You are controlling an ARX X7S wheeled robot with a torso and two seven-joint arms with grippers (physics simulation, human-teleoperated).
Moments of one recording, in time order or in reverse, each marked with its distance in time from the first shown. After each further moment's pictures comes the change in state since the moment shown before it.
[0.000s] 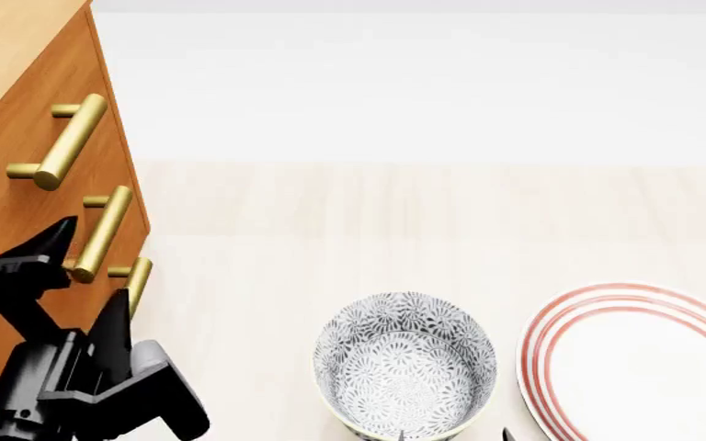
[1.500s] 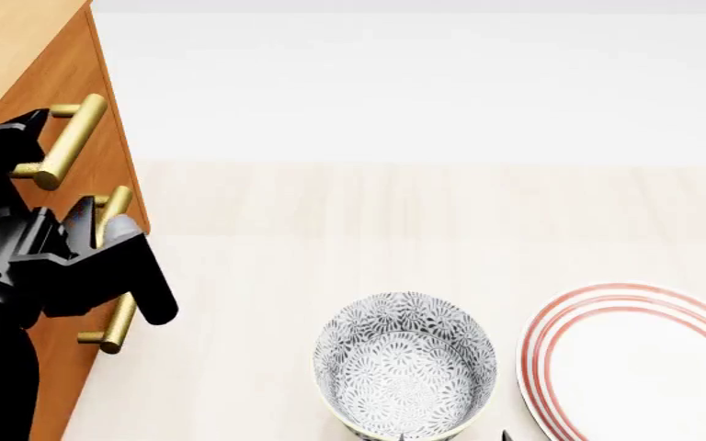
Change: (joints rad) left arm -0.305 -0.008 0.018 -0.182 -0.030 0.029 0.215; right arm 0.009 0.023 -0.033 0.005 0.027 0.005 0.031
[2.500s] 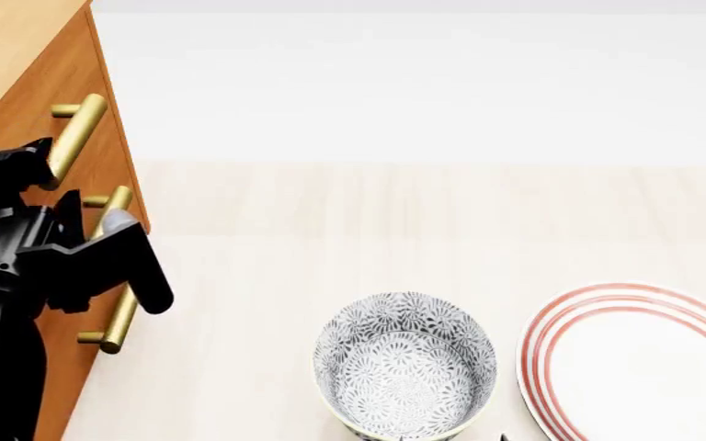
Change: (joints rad) left arm -0.055 0.056 -0.009 -0.233 -0.063 0.063 -0.061; right arm 0.009 0.013 -0.023 0.013 0.020 0.005 0.016
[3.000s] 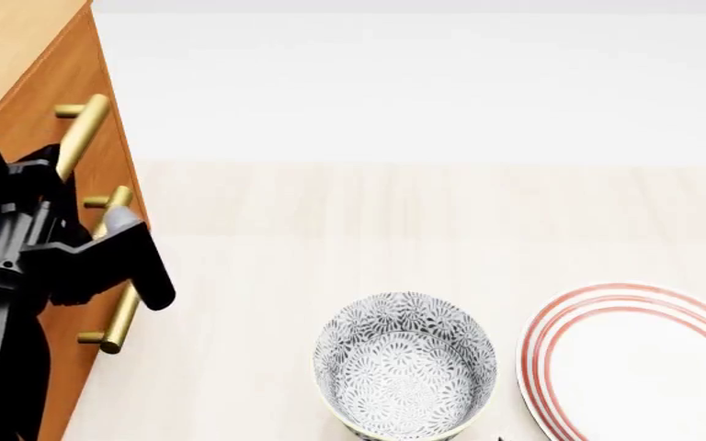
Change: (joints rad) left arm -0.003 0.012 0.001 -0.019 0.039 0.010 -0.030; right arm 0.003 0.006 -0.014 0.010 0.007 -0.001 0.004
